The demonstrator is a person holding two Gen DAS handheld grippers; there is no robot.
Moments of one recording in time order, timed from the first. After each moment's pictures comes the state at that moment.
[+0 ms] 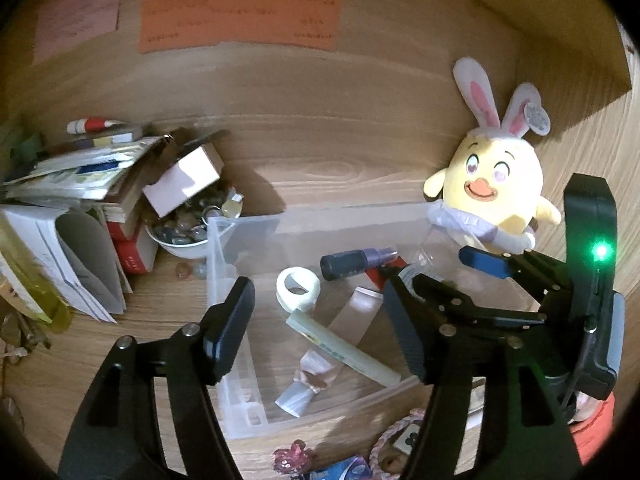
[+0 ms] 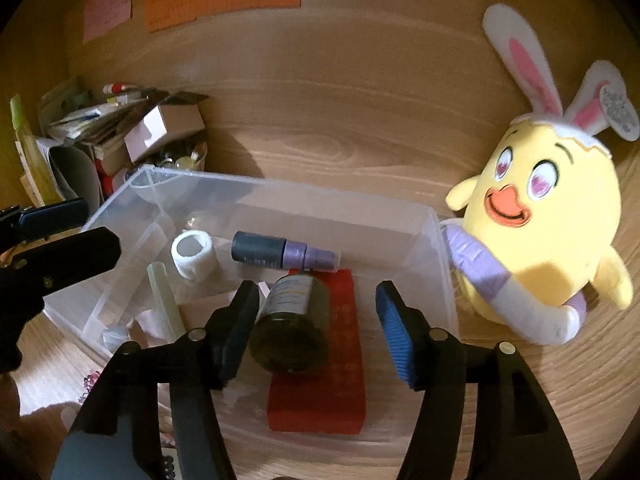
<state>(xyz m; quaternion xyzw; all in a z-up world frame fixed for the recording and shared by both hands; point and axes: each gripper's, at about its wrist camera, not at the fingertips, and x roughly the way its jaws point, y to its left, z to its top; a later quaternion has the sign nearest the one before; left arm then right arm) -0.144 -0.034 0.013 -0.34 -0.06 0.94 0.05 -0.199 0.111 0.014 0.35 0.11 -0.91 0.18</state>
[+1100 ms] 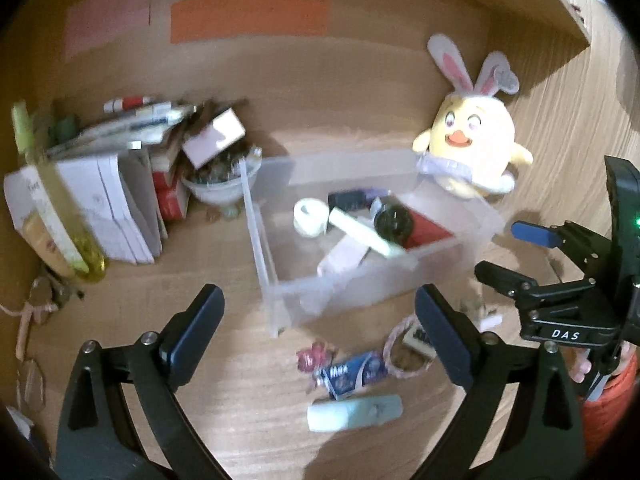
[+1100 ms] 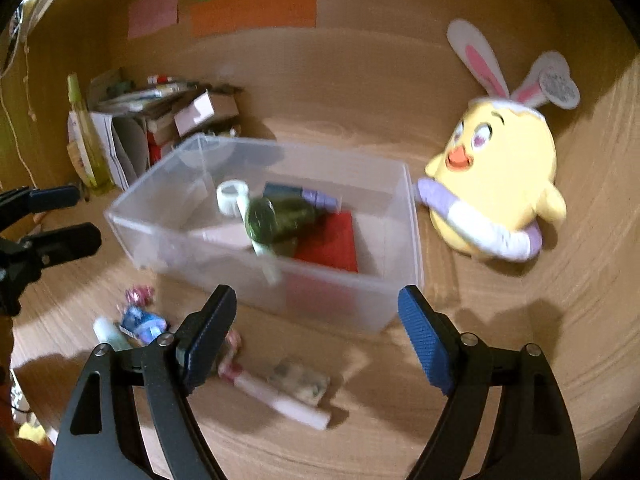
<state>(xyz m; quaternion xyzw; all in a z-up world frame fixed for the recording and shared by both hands) -0.062 -0.041 0.003 -0.36 -0.03 0.93 0.06 -0.107 0.149 0.015 0.35 0.11 -0.91 0.20</state>
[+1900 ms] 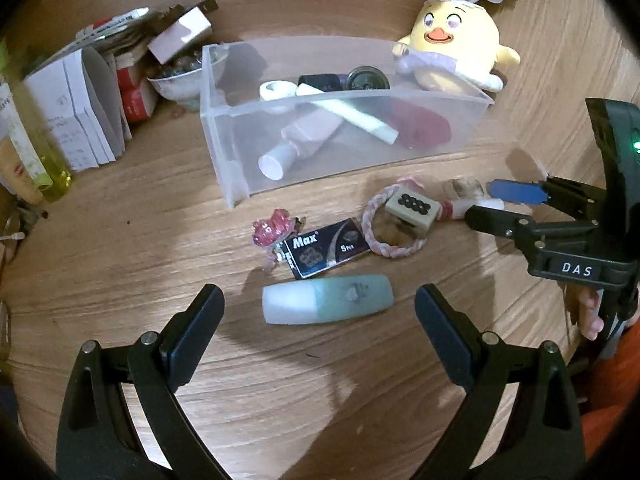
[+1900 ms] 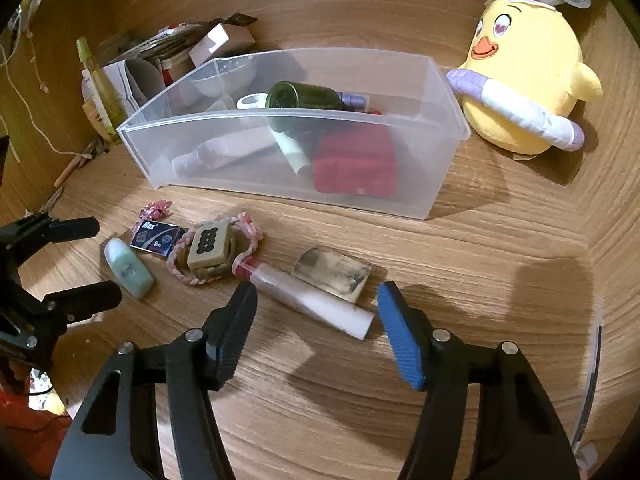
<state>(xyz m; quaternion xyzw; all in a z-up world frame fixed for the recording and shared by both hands) -0.028 -0.013 -0.057 -0.46 -0.01 0.88 0.09 -0.088 0.165 -0.037 0.43 0.08 -0.87 0.24</state>
